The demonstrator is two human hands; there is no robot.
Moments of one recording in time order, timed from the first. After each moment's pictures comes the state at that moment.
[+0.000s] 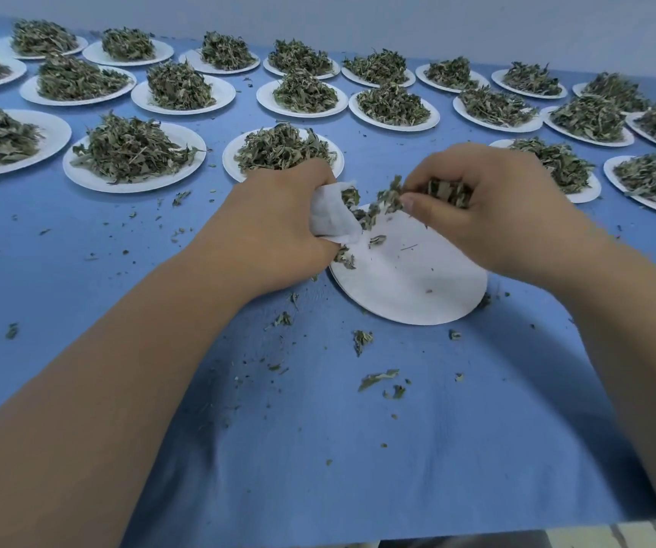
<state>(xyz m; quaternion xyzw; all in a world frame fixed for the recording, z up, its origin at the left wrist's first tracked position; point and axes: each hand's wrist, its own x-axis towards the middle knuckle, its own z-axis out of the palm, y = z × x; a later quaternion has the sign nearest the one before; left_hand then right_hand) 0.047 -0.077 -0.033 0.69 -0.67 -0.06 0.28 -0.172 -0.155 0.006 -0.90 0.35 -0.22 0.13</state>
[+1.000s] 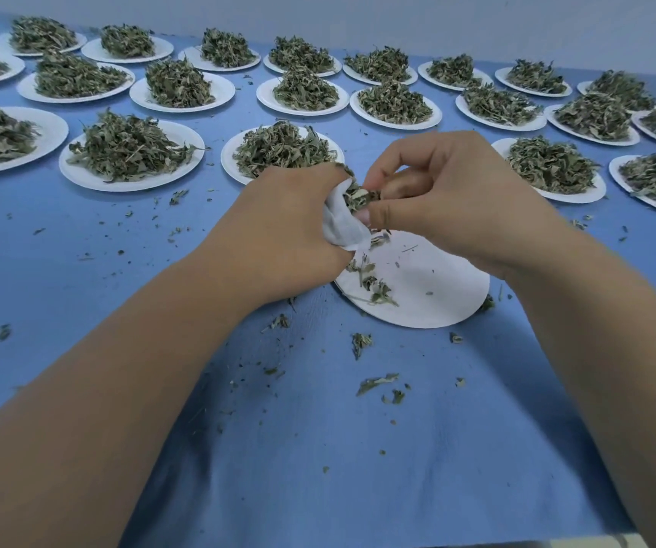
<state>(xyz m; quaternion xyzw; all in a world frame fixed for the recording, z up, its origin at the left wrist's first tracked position) 0.035 -0.078 -0.035 0.65 -0.69 -0.01 0.32 -0.142 -0.148 0.008 -0.79 0.33 -0.25 0.44</state>
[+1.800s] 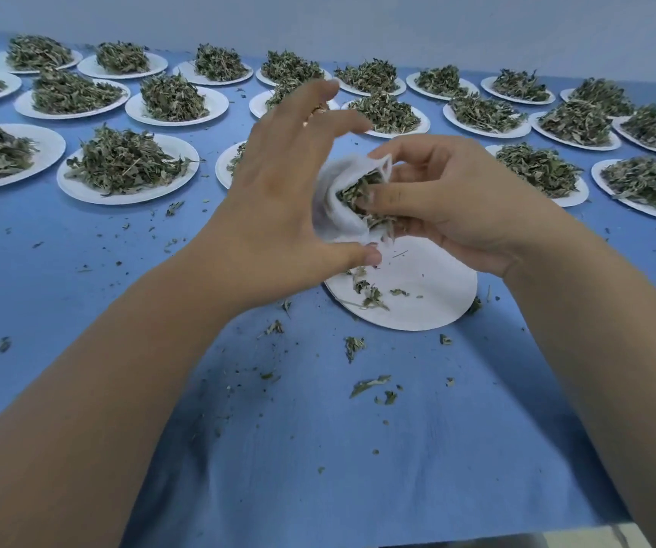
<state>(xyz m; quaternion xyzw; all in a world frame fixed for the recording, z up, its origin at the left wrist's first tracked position) 0.034 -0.069 -0.014 0.56 -0.74 0.01 0.37 -0.150 -0.159 0.013 -0.71 0.28 -0.25 0.60</state>
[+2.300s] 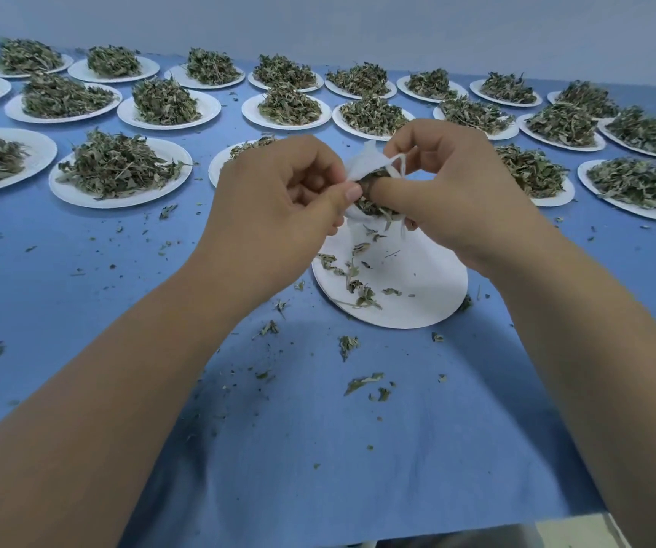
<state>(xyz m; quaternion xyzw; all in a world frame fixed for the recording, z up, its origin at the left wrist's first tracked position) 0.014 -0.065 -0.011 0.57 -0.59 -0.15 0.56 -0.146 -0.149 0.013 -0.75 0.40 -0.35 0.39</state>
